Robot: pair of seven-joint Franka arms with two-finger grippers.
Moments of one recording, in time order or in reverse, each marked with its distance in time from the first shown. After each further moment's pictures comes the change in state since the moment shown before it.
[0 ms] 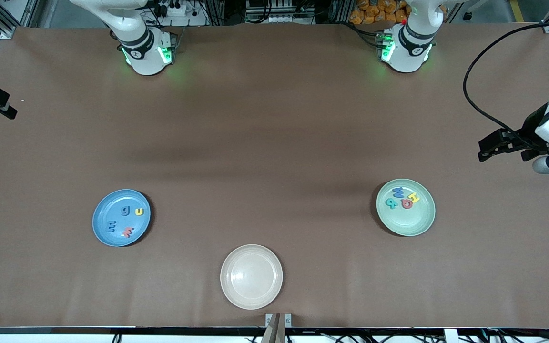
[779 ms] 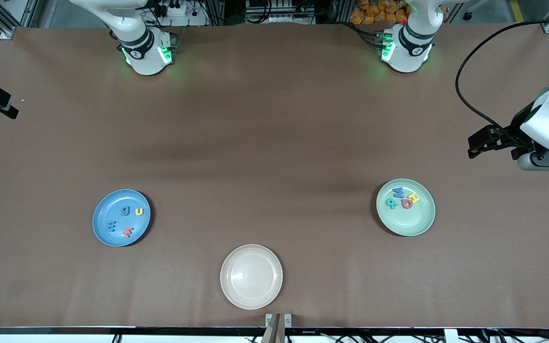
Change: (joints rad) left arm -0.010 -0.003 -0.024 -0.001 -0.001 -0.011 0.000; right arm 0.000 0.003 0.003 0.000 -0.002 -0.013 0.025
